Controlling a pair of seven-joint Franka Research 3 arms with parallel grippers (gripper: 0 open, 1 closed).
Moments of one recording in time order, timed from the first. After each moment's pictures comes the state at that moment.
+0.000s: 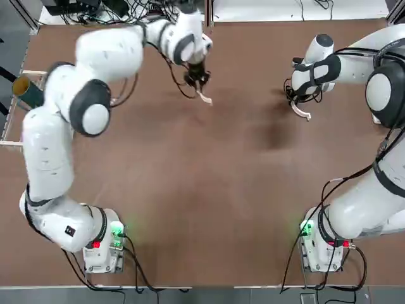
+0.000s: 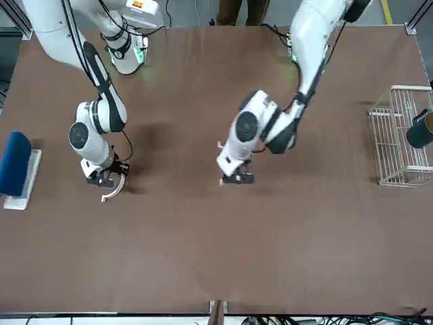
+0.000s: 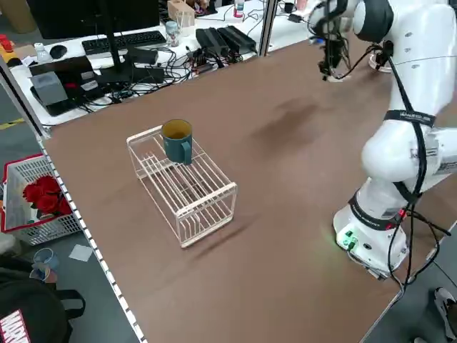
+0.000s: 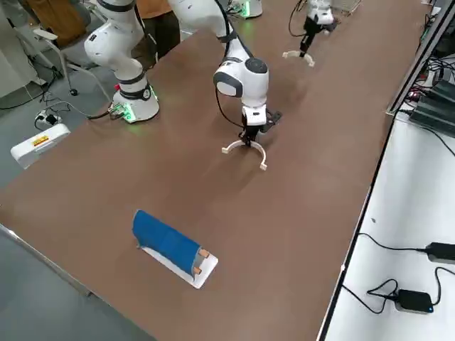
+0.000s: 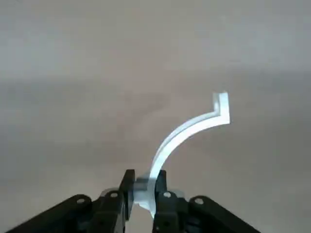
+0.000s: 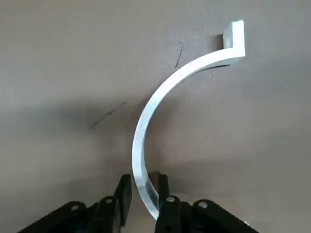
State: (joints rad) left arm -0.55 0.73 -0.26 -1.45 0.07 2.13 -0.76; right arm 0.09 0.39 0.00 -2.28 0.00 2.64 0.23
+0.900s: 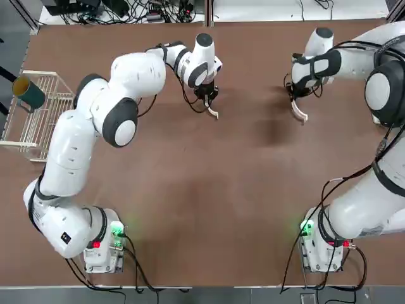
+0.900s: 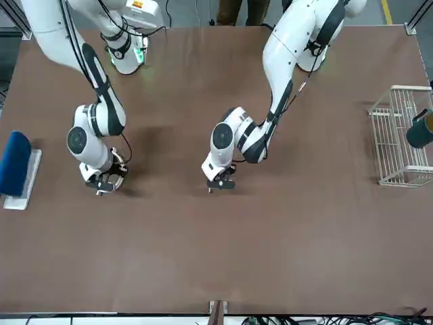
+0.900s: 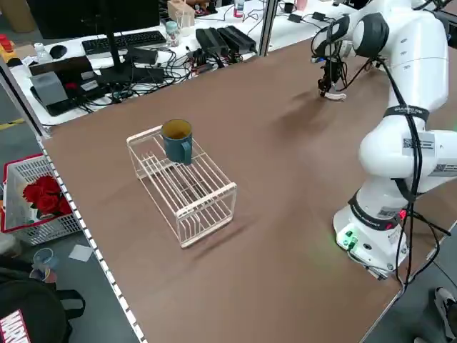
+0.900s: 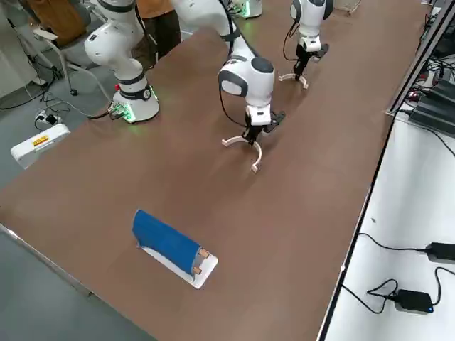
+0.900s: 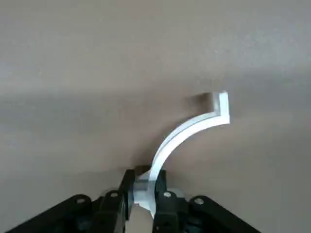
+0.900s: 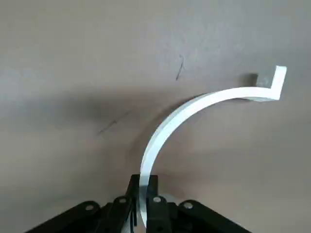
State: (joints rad) left arm -0.68 0.90 -0.13 -1.36 0.08 2.25 -0.72; right arm 0.09 0.38 0.00 -2.16 0.00 2.46 0.23
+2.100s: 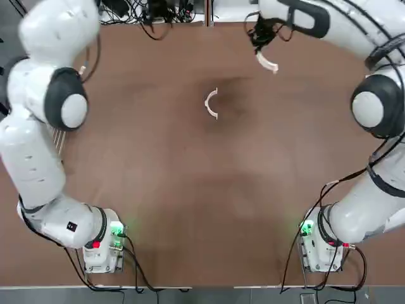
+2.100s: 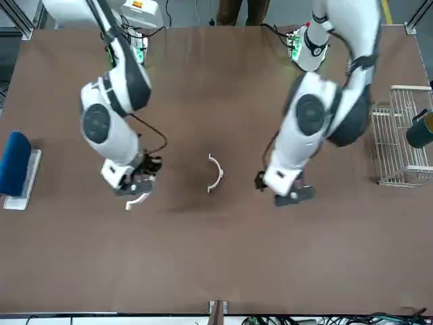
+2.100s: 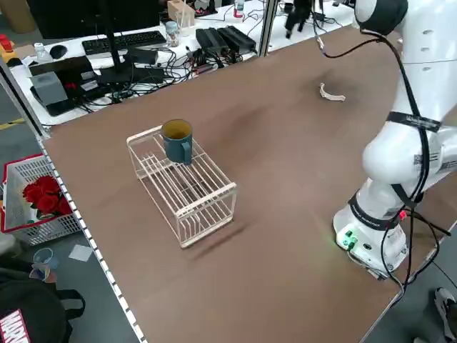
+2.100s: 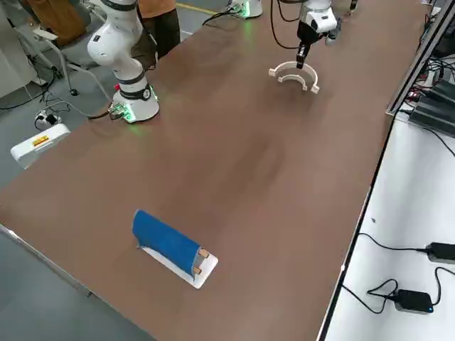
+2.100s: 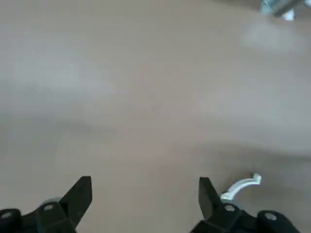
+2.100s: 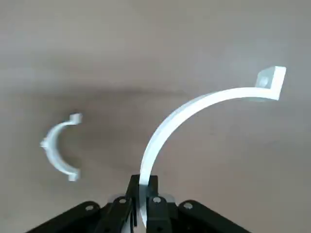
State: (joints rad) left arm -0.33 0.46 -0.13 -1.31 0.09 1.83 -0.65; right arm 0.28 0.45 0.23 -1.50 0.01 1.92 0.40
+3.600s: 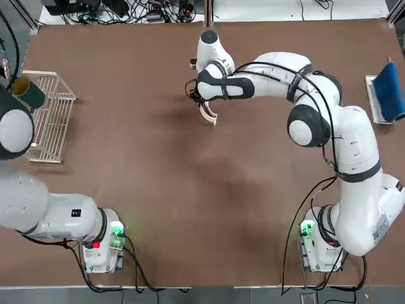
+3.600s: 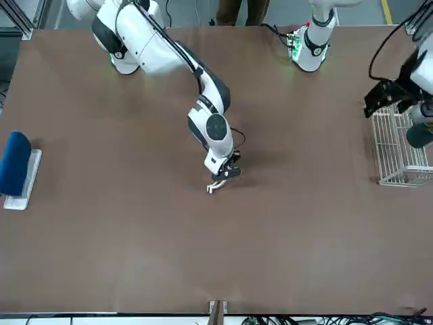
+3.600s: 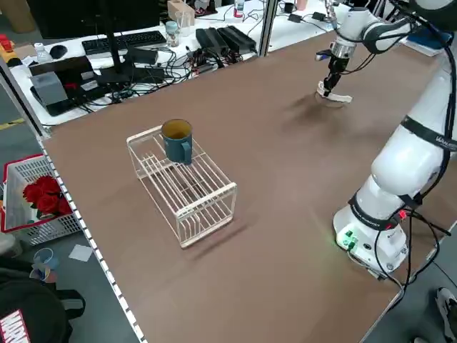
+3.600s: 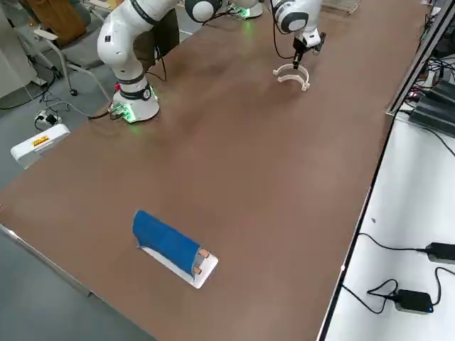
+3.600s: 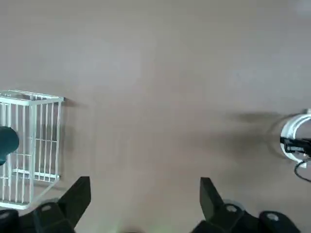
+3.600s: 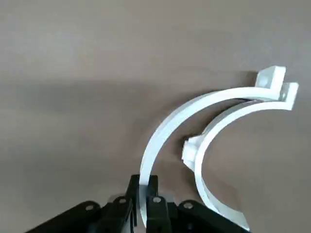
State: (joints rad) left arm -0.03 0.05 -0.13 -1.40 0.02 1.46 -0.22; right arm 0.63 0.93 0.25 -1.25 -0.06 2.23 0.70
